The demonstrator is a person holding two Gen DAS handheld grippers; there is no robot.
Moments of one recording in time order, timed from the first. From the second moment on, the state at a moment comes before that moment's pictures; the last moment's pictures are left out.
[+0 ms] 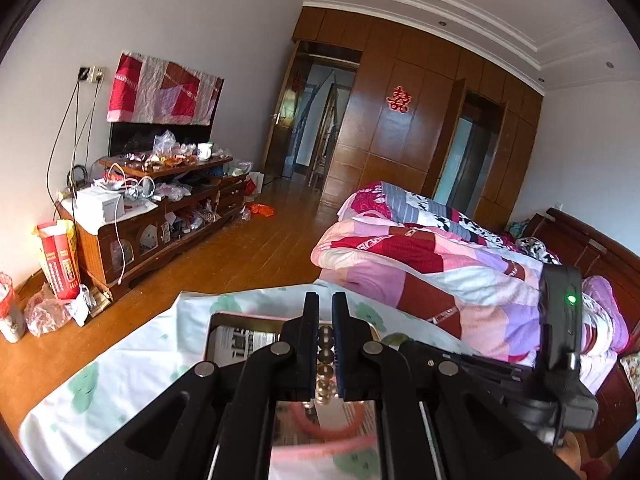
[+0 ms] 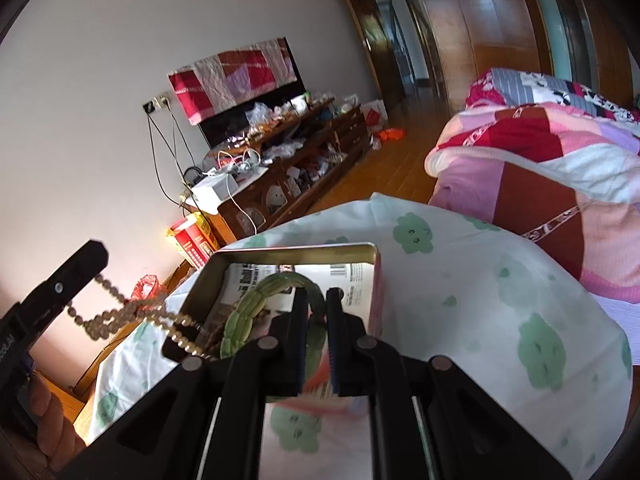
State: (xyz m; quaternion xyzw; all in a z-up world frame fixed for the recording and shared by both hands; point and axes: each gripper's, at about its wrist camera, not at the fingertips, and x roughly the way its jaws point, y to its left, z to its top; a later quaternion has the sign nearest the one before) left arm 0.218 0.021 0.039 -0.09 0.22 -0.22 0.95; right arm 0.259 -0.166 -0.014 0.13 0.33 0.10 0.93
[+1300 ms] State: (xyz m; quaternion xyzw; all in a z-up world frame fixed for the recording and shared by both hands) left arm 0.278 -0.019 -0.032 0.00 0.32 -0.11 0.94; right arm 0.290 -0.185 -0.027 0.15 0.28 0.06 0.95
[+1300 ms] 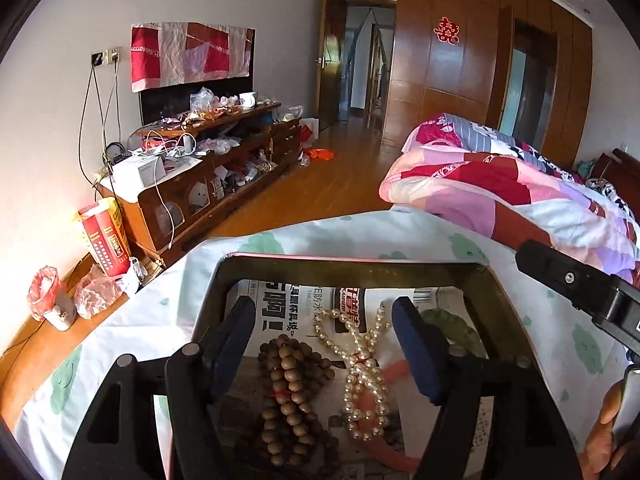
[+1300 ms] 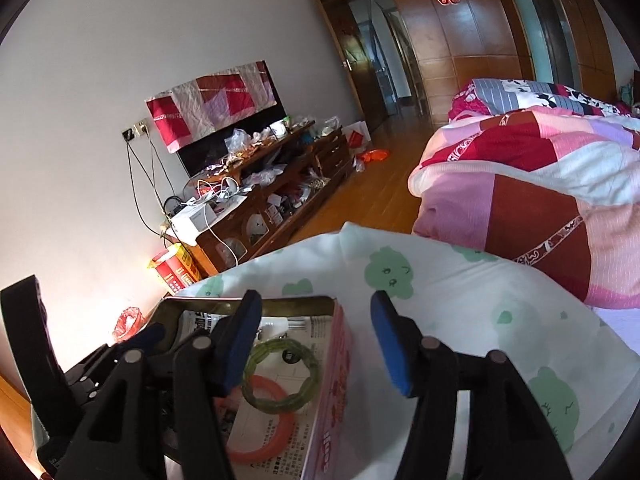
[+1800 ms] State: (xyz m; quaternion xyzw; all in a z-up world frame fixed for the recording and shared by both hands) left arm 0.252 -0.010 -0.017 0.02 0.28 -0.08 0.96; right arm 0.266 -0.177 -0.007 0.10 0.26 0.05 0.96
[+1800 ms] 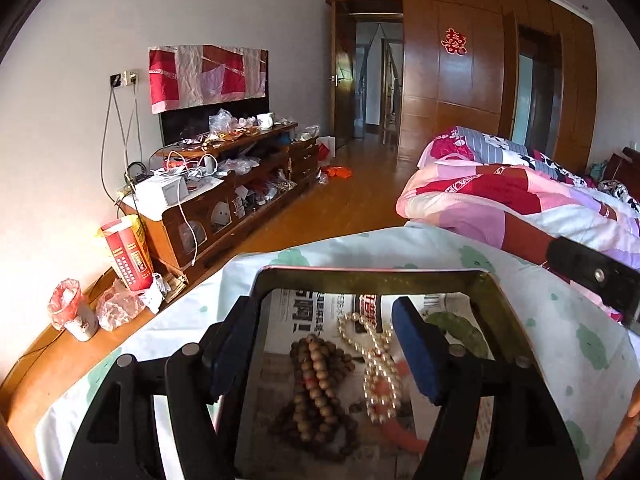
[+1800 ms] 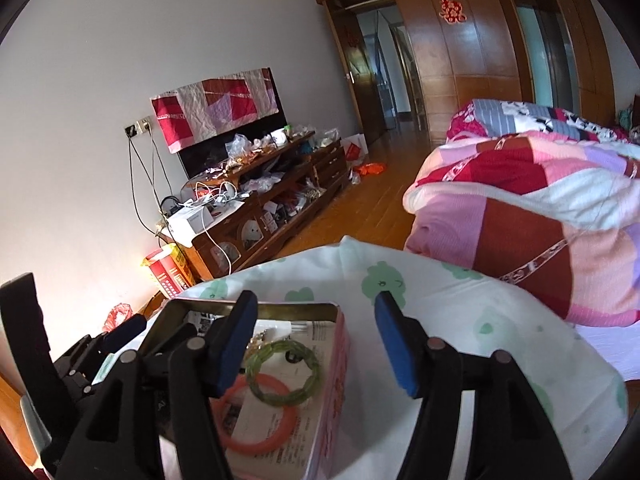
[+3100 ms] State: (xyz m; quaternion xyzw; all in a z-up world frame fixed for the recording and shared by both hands) left arm 0.093 0.029 -0.029 0.02 0.31 -0.11 0.94; right arm 0.102 -0.184 -0.031 0.14 0.29 0.01 0.95
